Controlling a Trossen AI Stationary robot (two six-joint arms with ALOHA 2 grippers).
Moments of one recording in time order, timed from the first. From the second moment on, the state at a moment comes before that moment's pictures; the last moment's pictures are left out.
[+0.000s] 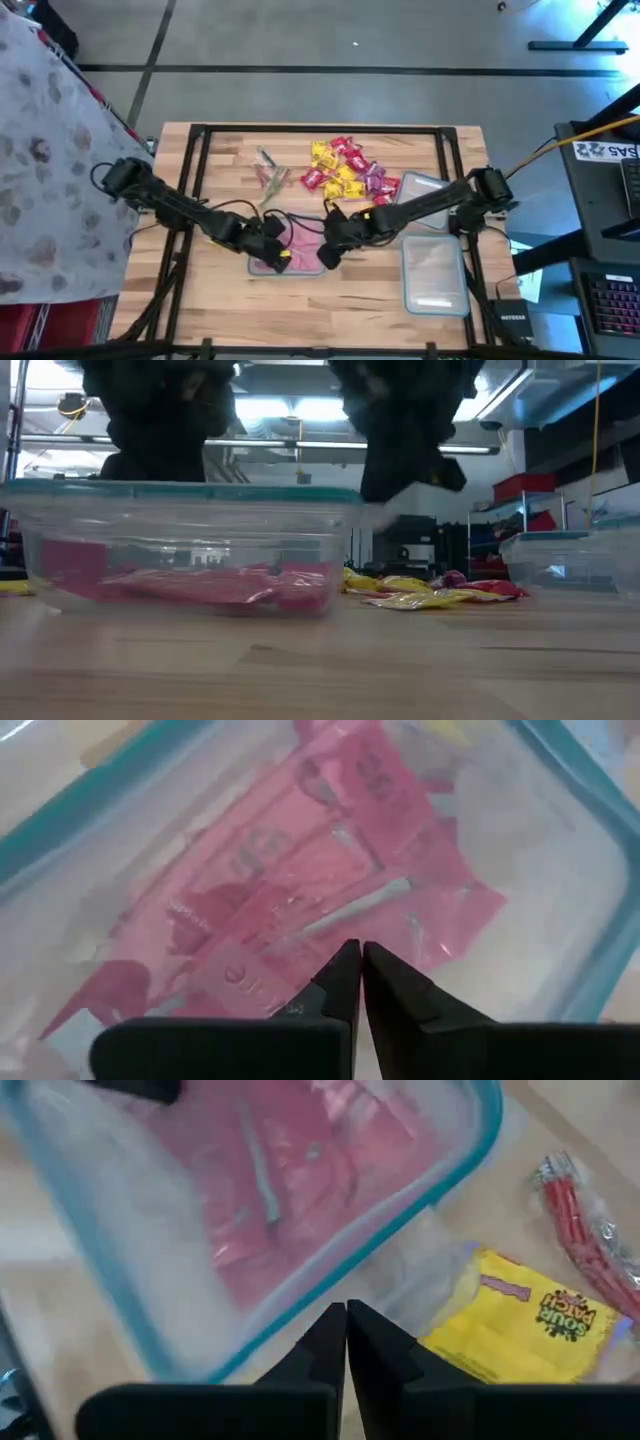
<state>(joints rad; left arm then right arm) -0.38 1.60 0.93 -0.47 -0.30 -1.11 0.25 1.83 1.28 -0.52 0.08 0.95</state>
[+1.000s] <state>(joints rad) -0.36 1.47 1.03 -0.46 -0.28 -1.02 0.21 1.66 1.29 -0.46 0.17 0.98</state>
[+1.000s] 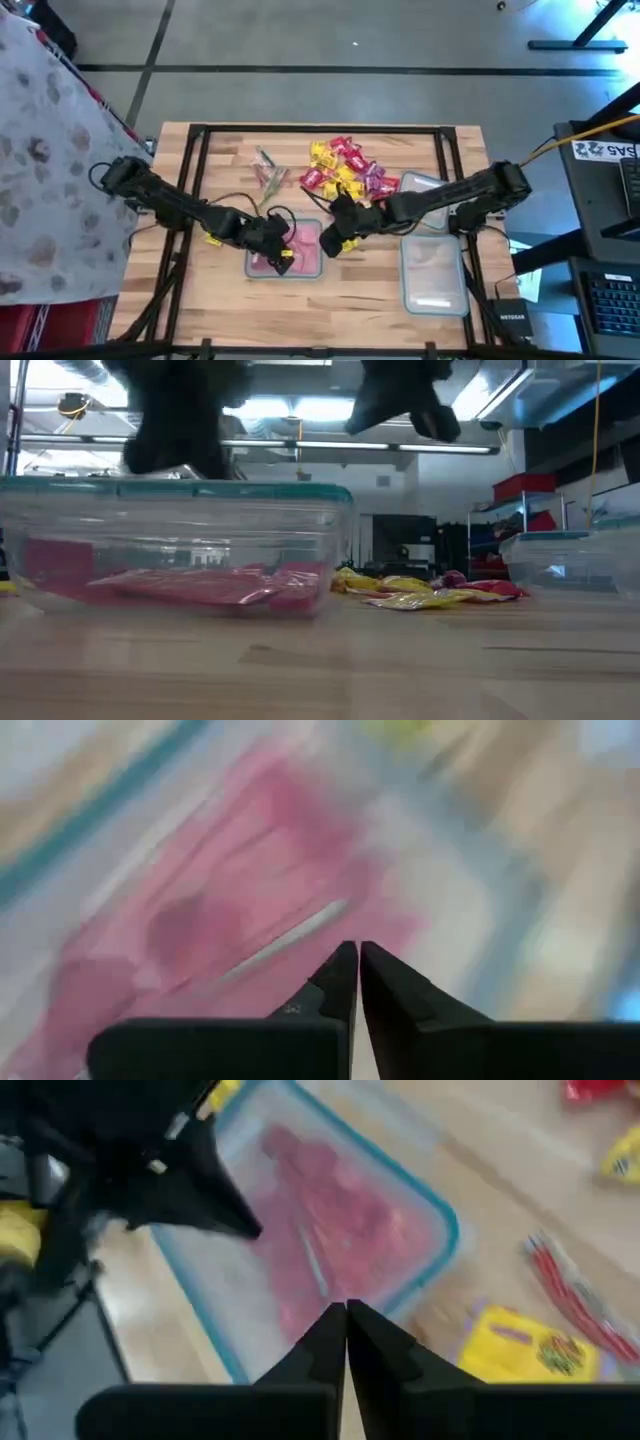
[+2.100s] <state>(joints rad) -0.34 1.53 0.93 -0.54 -0.14 -1.10 0.35 1.87 1.28 -0.53 -0.19 0.96</state>
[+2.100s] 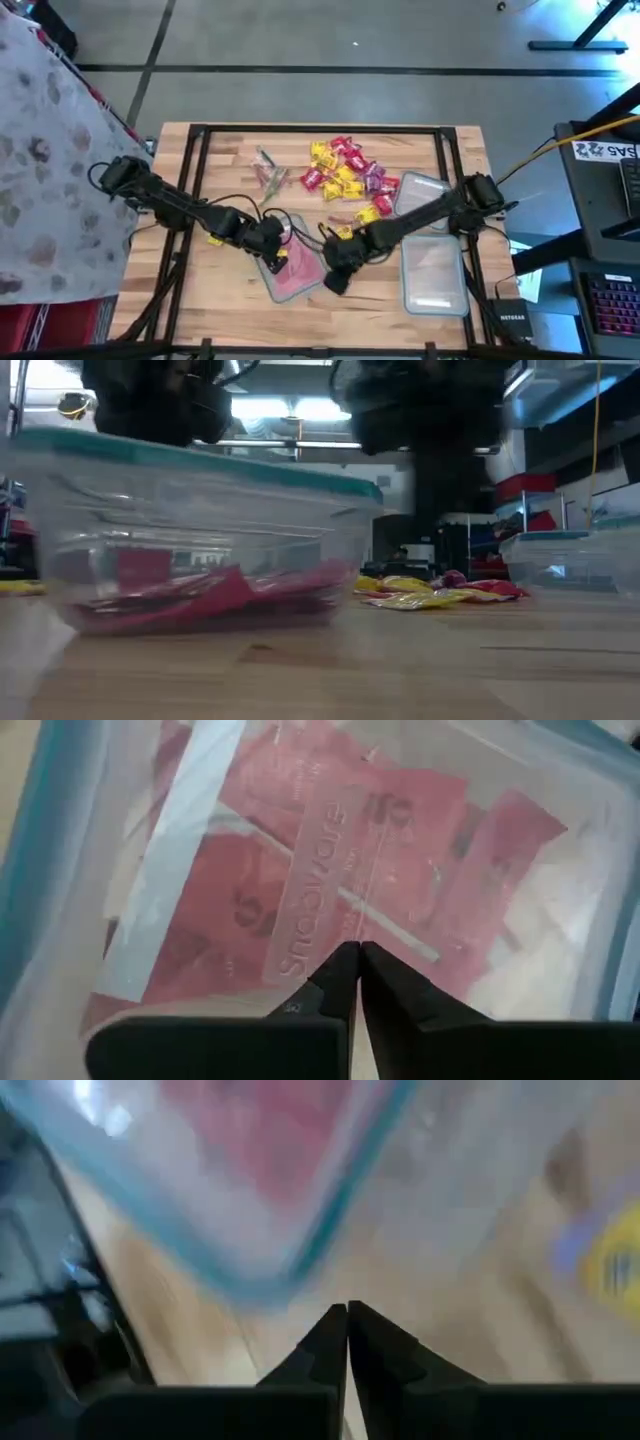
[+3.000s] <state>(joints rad) -0.36 1.61 0.84 -0.27 -0.15 -1.19 0.16 1.92 1.34 -0.44 -0.05 0.88</state>
